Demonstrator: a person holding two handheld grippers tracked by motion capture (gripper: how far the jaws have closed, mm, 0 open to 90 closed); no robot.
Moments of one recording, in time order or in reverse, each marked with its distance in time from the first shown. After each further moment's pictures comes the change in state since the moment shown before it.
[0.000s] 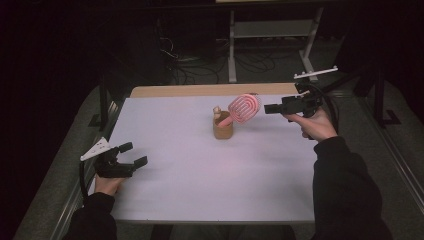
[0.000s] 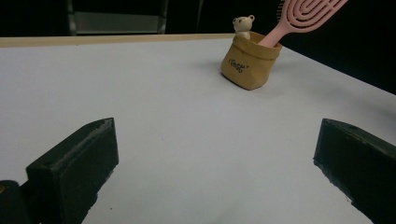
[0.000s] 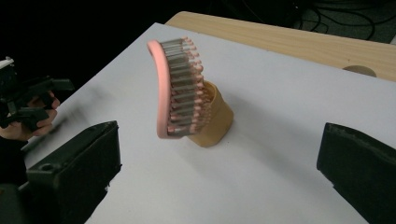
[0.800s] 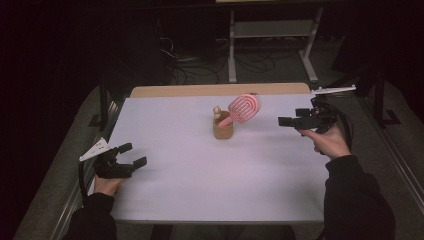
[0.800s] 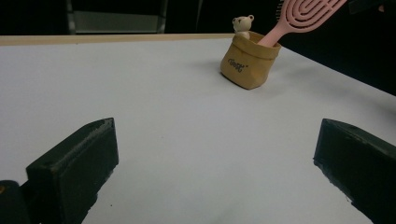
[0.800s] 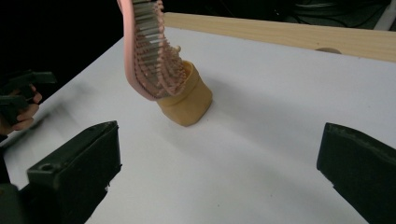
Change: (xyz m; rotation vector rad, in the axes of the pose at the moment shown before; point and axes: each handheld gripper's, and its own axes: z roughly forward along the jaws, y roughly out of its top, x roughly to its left) left arm 0.001 -0.001 -0.002 -0.001 -0.002 -0.004; right arm -0.016 -0.047 -0.021 -0.058 -0.046 0.016
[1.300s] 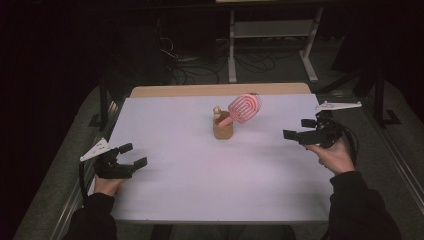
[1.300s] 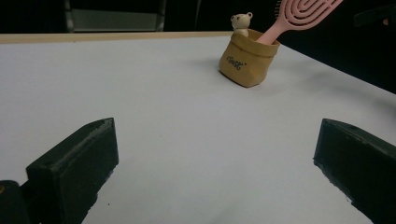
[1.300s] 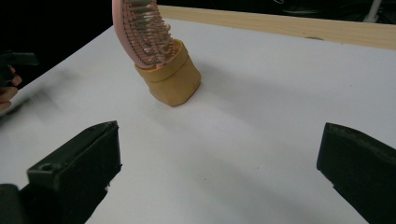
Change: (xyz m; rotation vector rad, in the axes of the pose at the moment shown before) left arm -0.001 0.000 0.001 0.008 -0.006 0.003; right arm 0.000 -0.038 -0.008 -0.025 -0.050 -0.040
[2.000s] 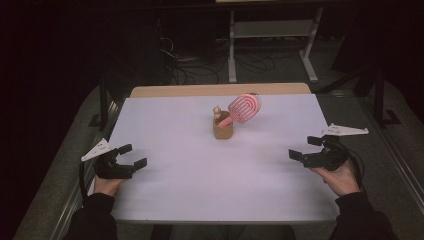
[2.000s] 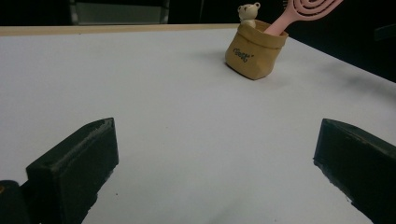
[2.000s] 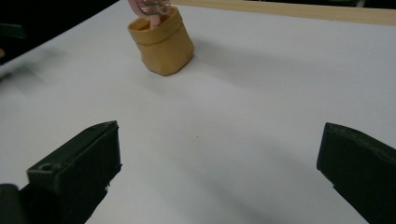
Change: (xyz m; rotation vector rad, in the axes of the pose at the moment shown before) left arm 0.002 -0.002 0.000 0.029 0.020 0.004; right arm 0.004 -0.059 -0.011 -0.037 -0.057 -0.051
